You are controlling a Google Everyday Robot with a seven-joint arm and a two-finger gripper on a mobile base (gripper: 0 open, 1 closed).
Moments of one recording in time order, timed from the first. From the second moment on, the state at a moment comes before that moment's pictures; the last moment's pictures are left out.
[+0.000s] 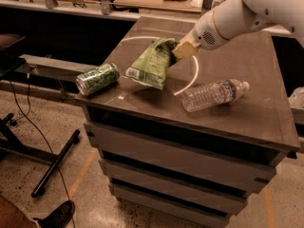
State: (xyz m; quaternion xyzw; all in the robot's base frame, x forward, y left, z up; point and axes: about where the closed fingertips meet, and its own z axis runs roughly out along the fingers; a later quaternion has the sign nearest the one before) arm 0.663 -0.090 0.927 -0.48 0.78 0.13 0.38
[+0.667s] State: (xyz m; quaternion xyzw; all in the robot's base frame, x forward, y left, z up) arm 0.667 -0.063 0.915 -0.50 0.77 0.14 0.36
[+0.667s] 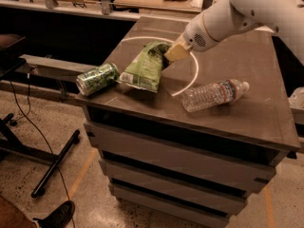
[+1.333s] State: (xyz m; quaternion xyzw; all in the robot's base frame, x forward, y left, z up) arm 0.669 -0.055 0.909 -0.50 0.77 0.15 0.36
